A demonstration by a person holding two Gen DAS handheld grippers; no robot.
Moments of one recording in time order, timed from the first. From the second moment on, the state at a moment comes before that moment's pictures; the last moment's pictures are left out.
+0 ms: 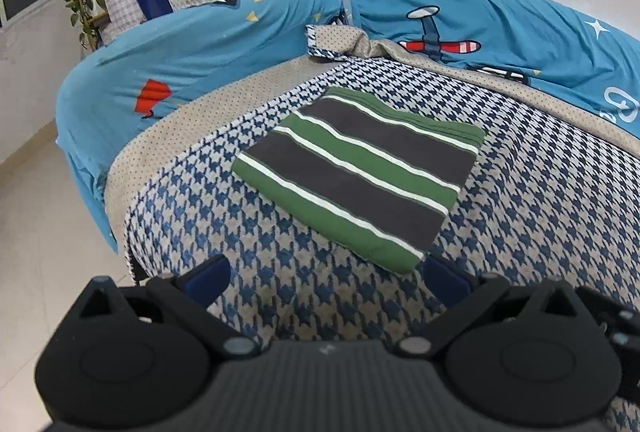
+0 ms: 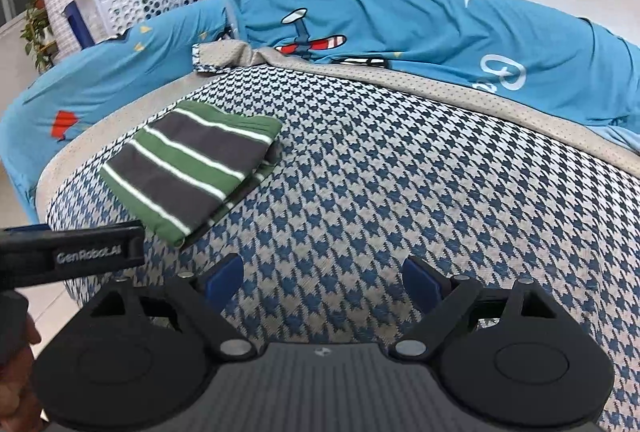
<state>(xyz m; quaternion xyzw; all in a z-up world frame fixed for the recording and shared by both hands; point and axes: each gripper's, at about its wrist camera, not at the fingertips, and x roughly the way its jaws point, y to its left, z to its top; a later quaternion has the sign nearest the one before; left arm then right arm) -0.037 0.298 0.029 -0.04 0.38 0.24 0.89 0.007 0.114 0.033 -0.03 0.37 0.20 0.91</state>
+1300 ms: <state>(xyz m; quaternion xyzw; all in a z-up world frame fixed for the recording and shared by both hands) -0.044 0.316 0.026 -0.06 0.39 0.27 0.88 0.008 0.128 0.032 -0.02 0.37 0.25 0.90</state>
